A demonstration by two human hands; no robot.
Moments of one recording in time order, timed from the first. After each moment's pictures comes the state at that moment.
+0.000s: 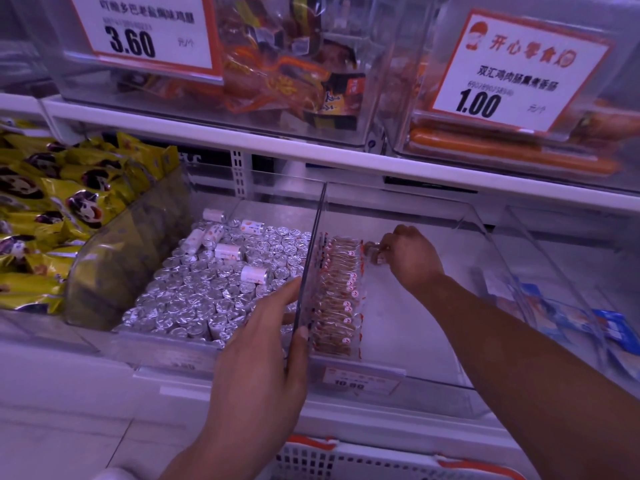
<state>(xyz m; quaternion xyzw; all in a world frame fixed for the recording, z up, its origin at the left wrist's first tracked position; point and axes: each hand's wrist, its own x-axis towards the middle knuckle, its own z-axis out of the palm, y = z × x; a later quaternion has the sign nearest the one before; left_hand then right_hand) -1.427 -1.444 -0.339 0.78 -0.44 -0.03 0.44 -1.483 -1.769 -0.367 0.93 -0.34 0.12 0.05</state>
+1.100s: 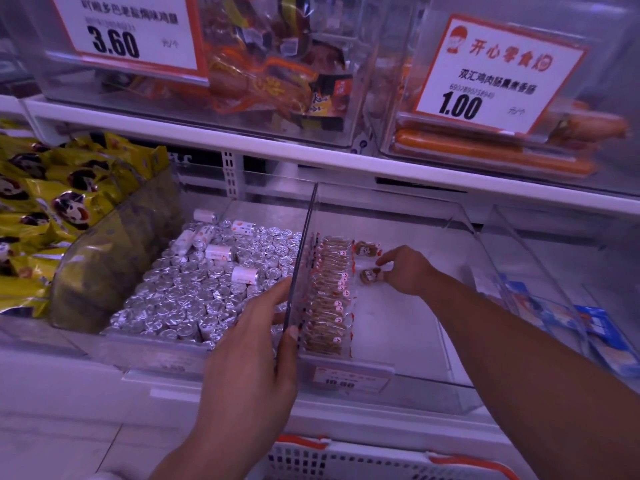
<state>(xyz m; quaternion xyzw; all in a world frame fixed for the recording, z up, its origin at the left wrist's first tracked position) -1.428 -1.445 -0.341 0.79 -0.44 -0.03 0.44 -1.498 -1.771 -0.373 0.88 -0.44 0.05 -0.17</state>
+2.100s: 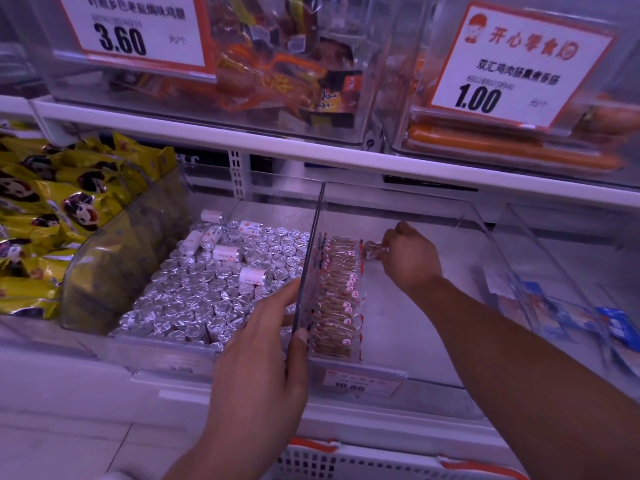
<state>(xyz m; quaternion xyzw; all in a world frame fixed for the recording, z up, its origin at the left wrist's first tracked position) -1.427 -1.446 -0.341 0.79 -0.43 -0.02 0.44 -1.481 -1.761 -0.372 0.91 -0.38 0.16 0.06</state>
